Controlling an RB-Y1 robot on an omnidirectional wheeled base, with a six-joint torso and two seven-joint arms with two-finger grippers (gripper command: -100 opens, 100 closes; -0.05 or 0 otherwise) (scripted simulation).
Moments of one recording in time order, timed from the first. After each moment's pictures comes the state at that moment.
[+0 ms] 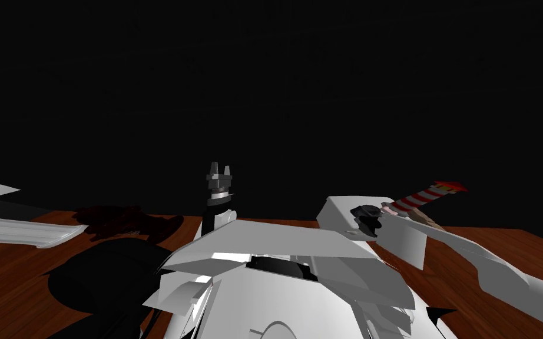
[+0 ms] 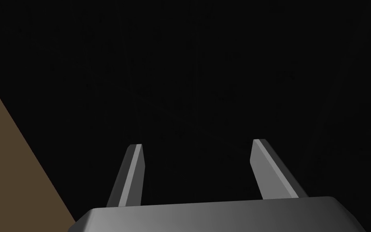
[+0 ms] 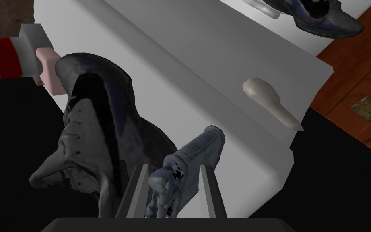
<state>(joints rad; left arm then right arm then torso) 0.54 0.02 0.06 -2.36 0.11 -0.46 0.07 0.51 -1.43 0.26 -2.18 -0.26 1.22 1.16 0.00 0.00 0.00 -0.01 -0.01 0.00</state>
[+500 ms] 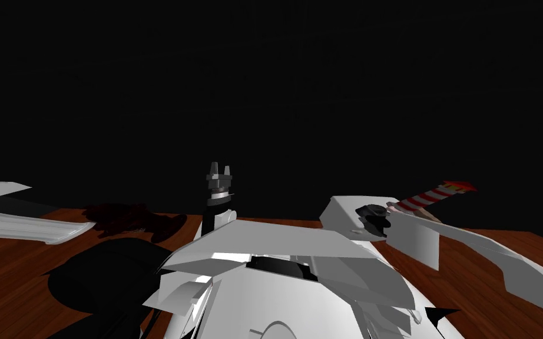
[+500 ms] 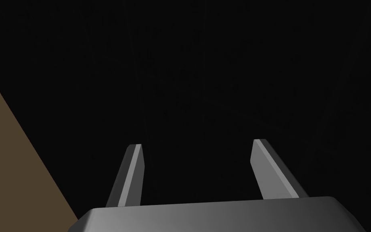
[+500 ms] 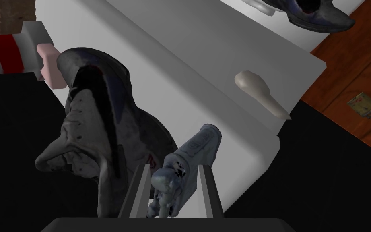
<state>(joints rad) 0.54 0.02 0.06 -2.36 0.11 -0.46 0.07 0.55 -1.53 0.23 -2.13 -0.33 1.12 1.12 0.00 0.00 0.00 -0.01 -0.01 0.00</state>
